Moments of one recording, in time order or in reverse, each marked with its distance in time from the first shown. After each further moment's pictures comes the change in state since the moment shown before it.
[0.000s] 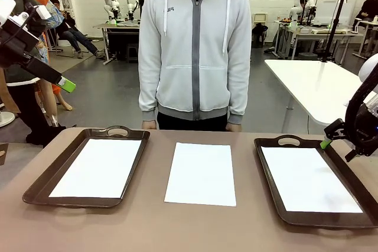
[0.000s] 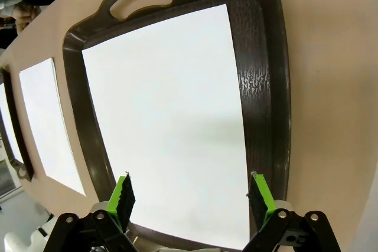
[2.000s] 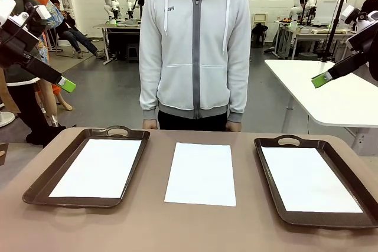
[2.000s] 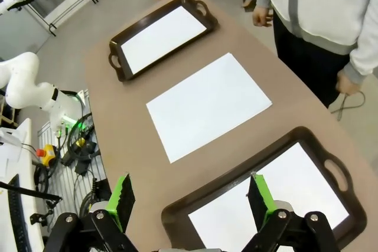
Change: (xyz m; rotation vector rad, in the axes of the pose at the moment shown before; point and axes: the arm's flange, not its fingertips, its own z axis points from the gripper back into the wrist) left arm 0.000 0.000 0.000 0.000 0.000 0.000; right arm -0.070 0.168 0.156 0.369 -0.220 1.080
